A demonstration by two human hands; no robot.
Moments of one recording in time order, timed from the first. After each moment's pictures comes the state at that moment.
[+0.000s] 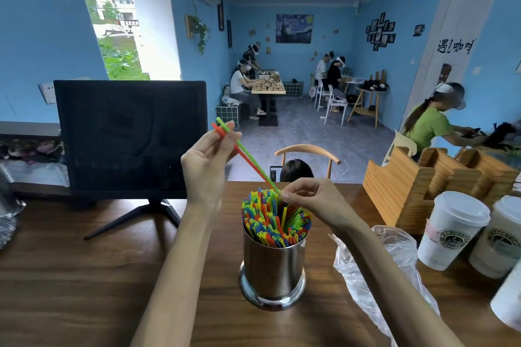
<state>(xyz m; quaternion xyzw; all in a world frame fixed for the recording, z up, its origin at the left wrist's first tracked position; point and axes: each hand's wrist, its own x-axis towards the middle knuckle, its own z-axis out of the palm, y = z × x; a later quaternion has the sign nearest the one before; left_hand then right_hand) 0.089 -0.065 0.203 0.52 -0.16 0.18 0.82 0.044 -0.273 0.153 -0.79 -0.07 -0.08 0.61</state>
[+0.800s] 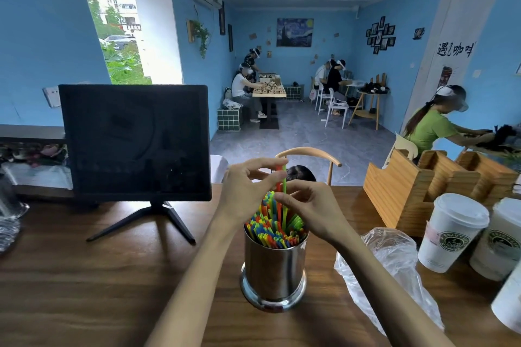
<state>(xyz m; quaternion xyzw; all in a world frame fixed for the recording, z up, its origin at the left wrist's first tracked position) 0.075 -0.090 0.183 0.73 -0.27 0.15 0.61 0.044 -0.258 0.146 -0.84 -0.12 -0.20 0.50</state>
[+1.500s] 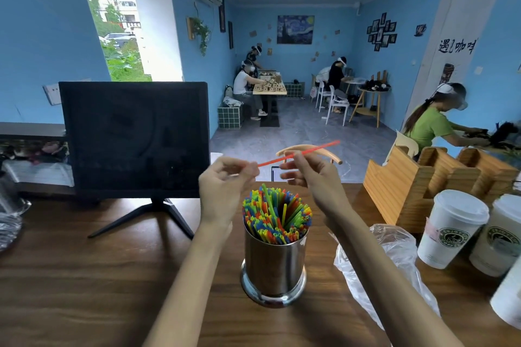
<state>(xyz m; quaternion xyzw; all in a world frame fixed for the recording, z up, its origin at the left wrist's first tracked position) 0.070 -0.075 0.172 0.58 -0.12 0.14 0.79 0.048 -0.251 0.175 -0.69 -0.04 -0.19 0.70</state>
